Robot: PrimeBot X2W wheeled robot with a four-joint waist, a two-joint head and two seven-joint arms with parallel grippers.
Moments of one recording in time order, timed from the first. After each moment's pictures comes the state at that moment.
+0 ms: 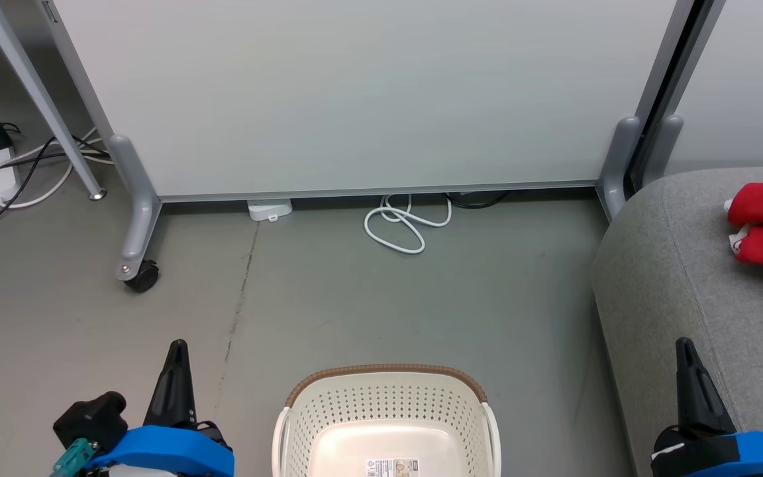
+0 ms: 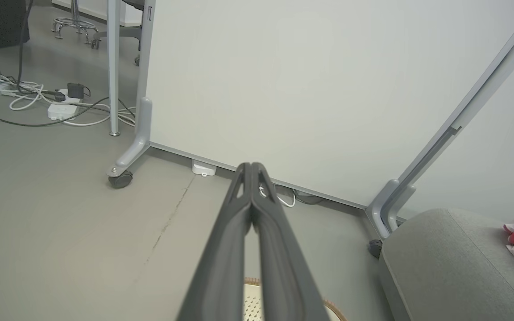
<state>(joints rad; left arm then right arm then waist) -0.03 0.09 -0.08 0.29 -0.45 -0.05 -0.18 0.02 -0.04 -0.13 0.20 0.43 0.13 -0.18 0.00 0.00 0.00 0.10</state>
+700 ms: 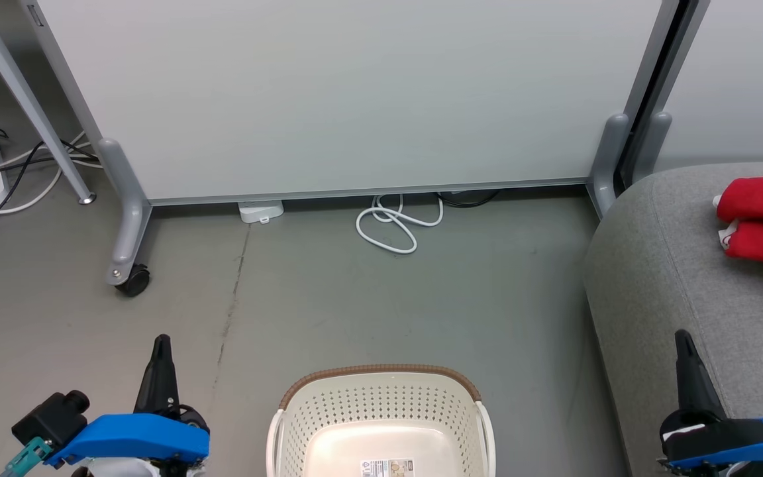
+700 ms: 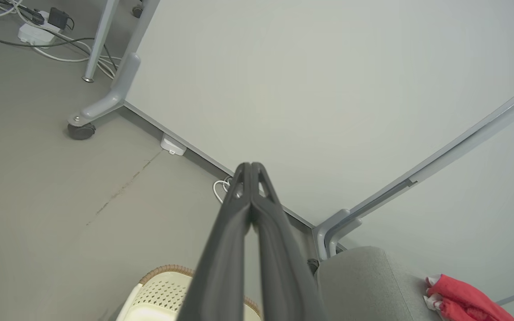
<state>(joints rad) -0.05 0.08 -0.02 0.28 -0.77 -0.07 -0.10 -0.01 -0.04 -0.13 0.21 0.76 0.13 -0.10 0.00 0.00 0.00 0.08</state>
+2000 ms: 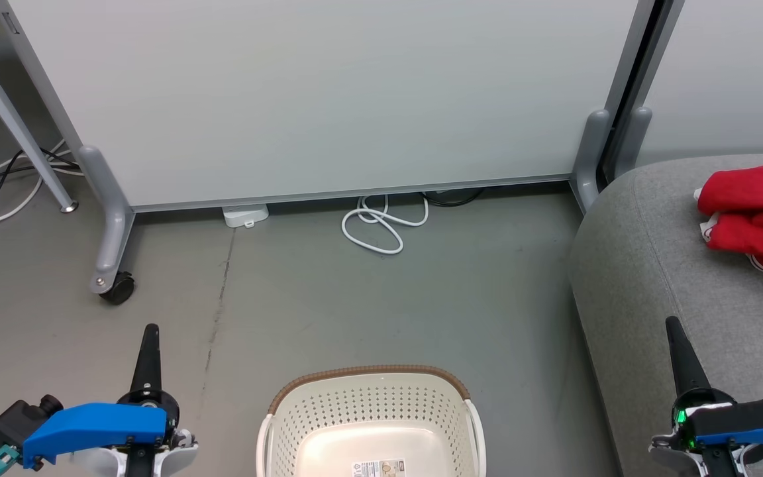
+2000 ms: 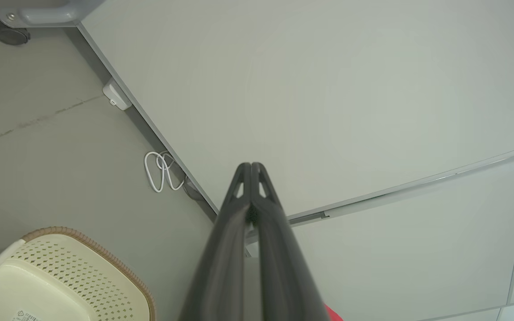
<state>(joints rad) -0.08 0.06 0.05 0.26 -1.22 -0.10 0.02 -0.06 -0.04 -0.12 0.23 1.21 0.13 0.01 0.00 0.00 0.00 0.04</state>
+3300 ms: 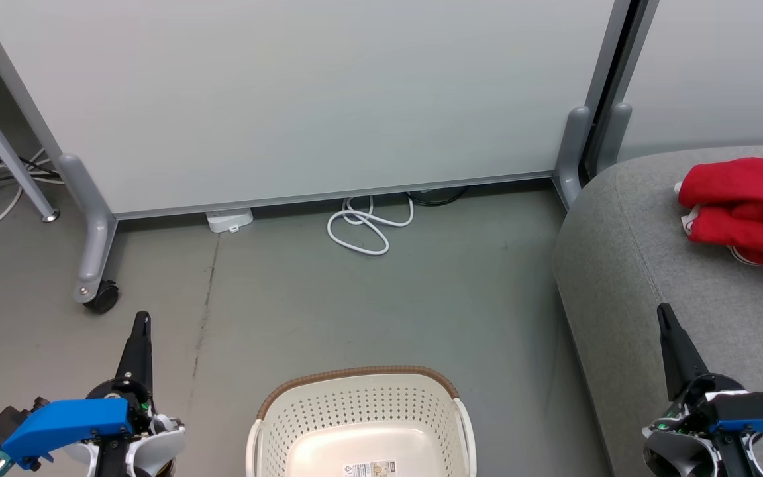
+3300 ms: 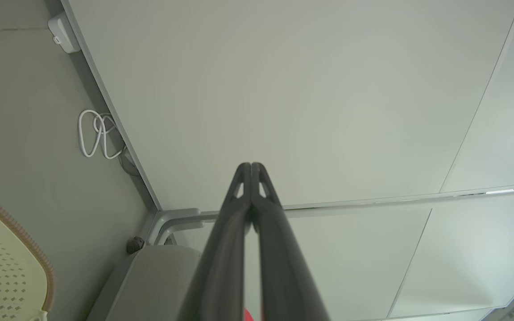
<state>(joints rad) -0.10 0.05 0.10 0.25 -1.54 -0.12 0.10 -0.09 -0.05 -0.12 0.24 1.54 0.13 0.10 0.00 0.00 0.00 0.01</state>
